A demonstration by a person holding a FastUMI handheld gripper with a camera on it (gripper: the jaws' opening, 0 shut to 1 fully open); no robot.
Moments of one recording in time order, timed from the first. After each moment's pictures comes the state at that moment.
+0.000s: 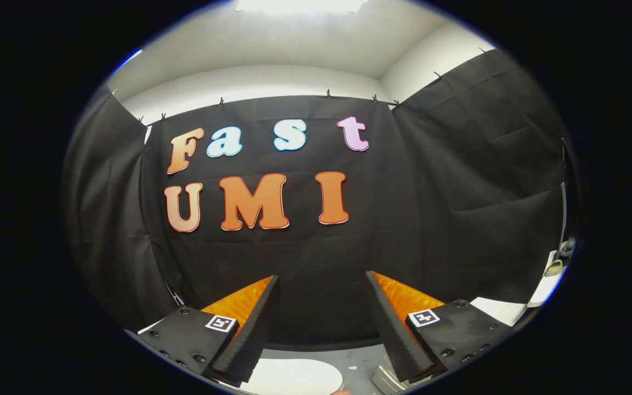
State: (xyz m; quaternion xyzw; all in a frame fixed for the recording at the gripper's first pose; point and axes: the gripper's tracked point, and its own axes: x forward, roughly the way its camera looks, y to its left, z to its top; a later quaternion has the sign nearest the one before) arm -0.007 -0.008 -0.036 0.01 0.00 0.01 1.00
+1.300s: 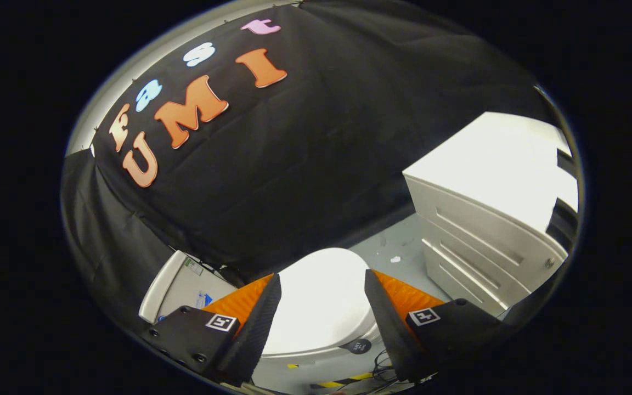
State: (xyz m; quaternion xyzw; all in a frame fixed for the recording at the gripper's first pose) arm -0.030 -0.047 -0.484 0.24 0.29 -0.01 0.93
